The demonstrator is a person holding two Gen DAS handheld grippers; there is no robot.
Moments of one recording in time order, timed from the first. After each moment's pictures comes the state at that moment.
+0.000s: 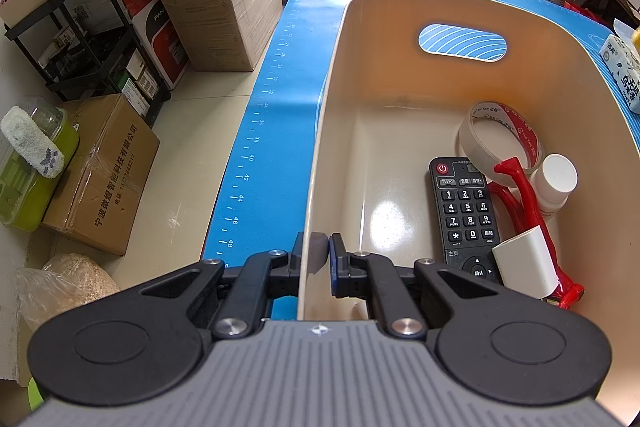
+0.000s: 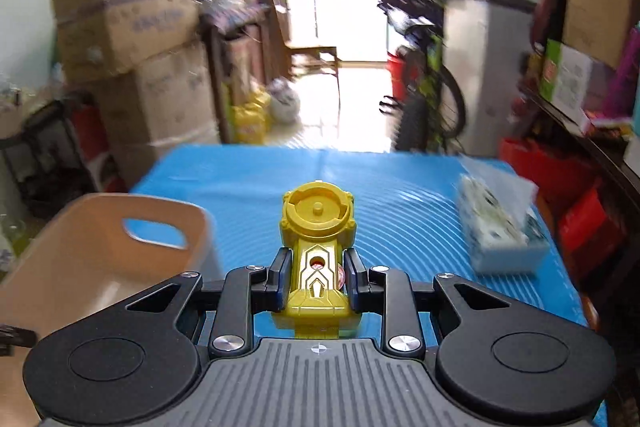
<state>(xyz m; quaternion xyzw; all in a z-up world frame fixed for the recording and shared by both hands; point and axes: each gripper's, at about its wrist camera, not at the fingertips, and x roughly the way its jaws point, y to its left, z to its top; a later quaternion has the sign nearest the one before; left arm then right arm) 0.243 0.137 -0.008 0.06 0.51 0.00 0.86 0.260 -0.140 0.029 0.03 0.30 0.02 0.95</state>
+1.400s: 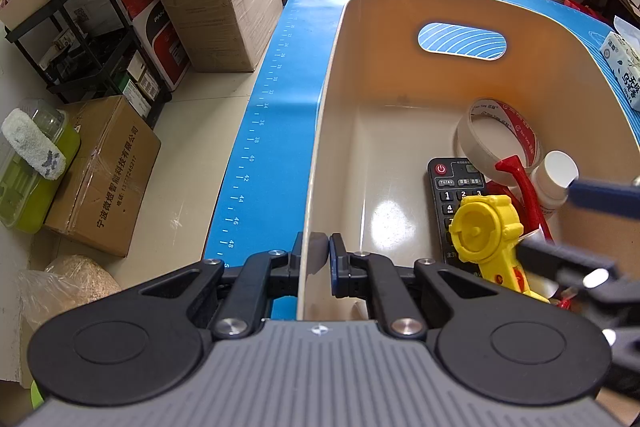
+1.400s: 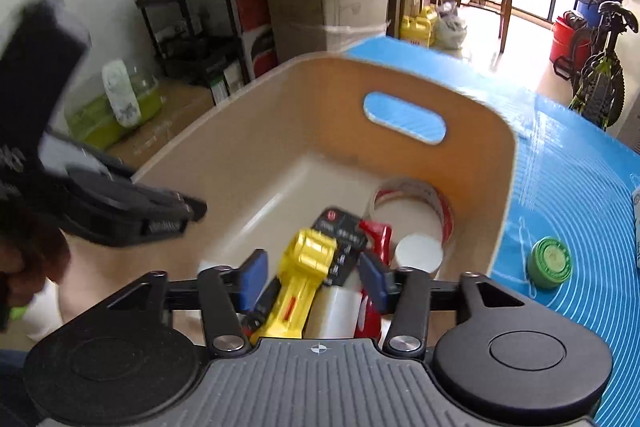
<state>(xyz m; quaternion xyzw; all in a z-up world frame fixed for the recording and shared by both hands) 0.243 0.133 -0.009 0.07 0.51 0.00 0.86 0.246 -0.012 0.010 -0.04 0.42 0.22 0.88</state>
